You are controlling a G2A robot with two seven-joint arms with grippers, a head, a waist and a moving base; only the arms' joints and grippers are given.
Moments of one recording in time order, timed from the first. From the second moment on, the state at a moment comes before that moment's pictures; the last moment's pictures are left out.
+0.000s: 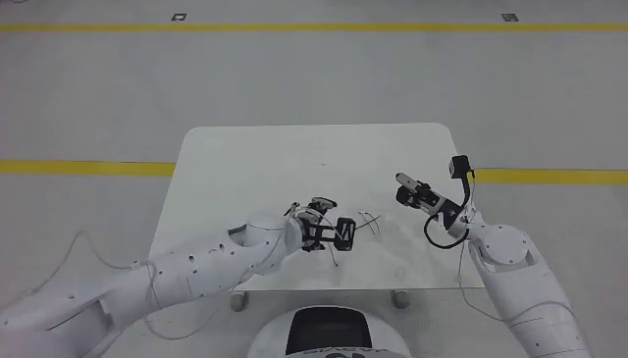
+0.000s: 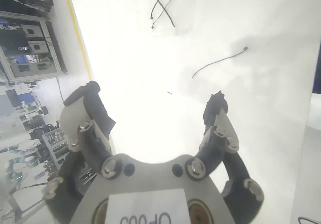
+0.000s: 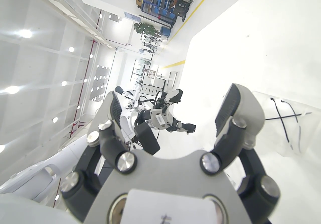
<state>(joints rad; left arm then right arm) 0.81 -1.00 -0.17 -1.63 1.57 -0.34 -0.51 -1.55 -1.10 1.40 -1.49 0.16 -0.33 0.67</state>
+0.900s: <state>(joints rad) 0.89 -1.28 -0.17 -1.32 1.57 -0.34 -0.71 -1.55 -1.10 1.40 -1.49 0.16 -0.33 0.67</state>
